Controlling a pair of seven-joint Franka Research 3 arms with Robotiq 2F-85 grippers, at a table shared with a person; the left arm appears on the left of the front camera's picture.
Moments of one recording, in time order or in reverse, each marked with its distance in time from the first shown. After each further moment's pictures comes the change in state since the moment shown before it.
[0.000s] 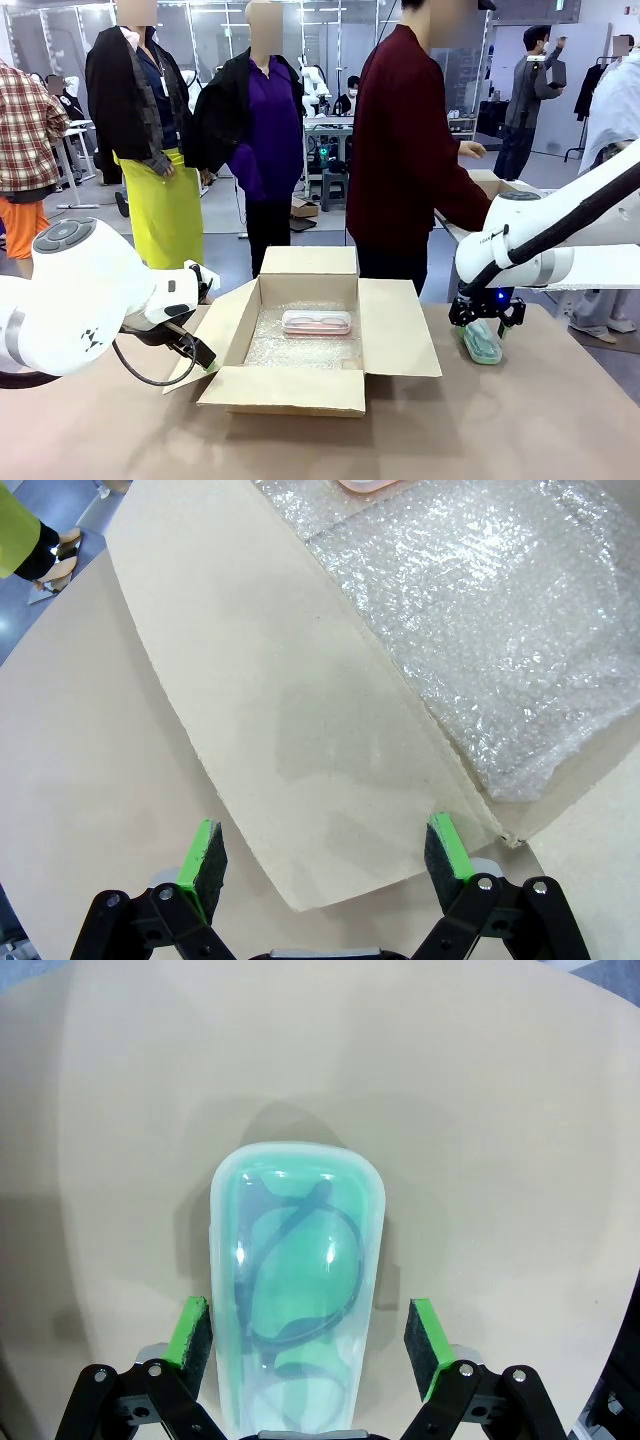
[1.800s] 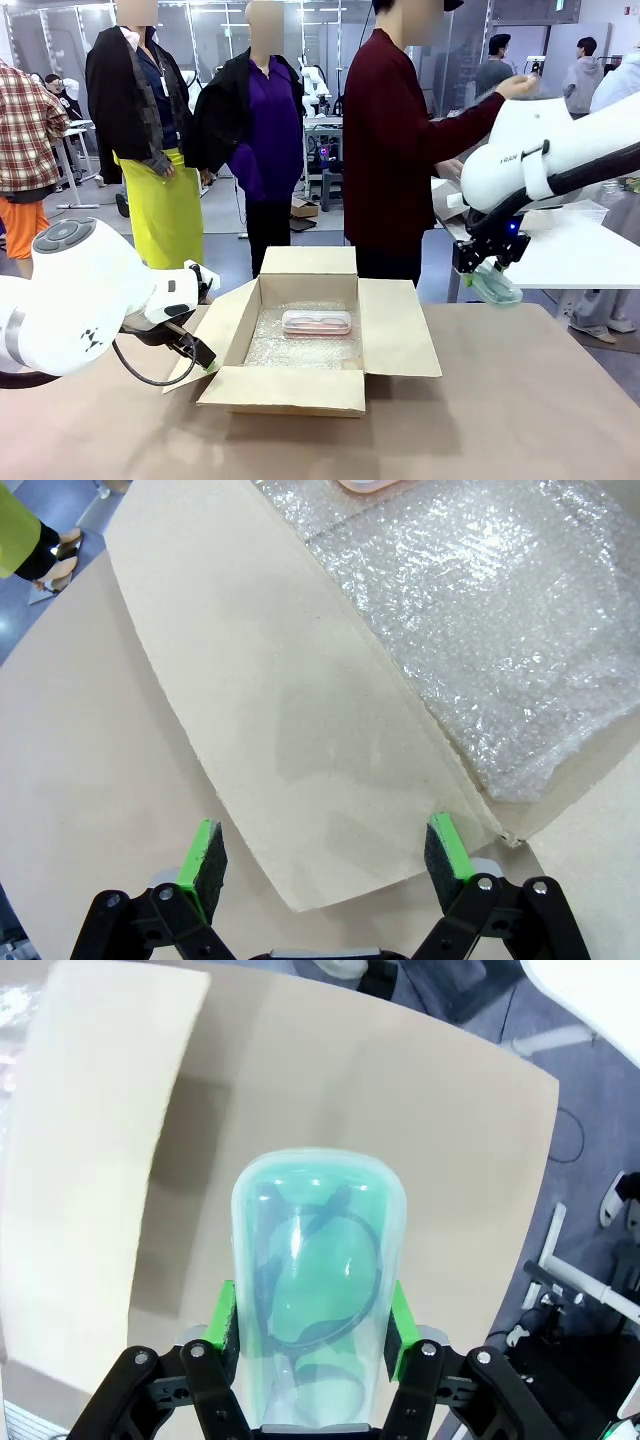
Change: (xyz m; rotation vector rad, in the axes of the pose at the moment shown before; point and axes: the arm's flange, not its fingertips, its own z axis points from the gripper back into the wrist) left arm 0.000 0.000 0.000 0.000 0.000 0.000; right arm -0.042 0.044 0.181 -0.023 -0.083 0.265
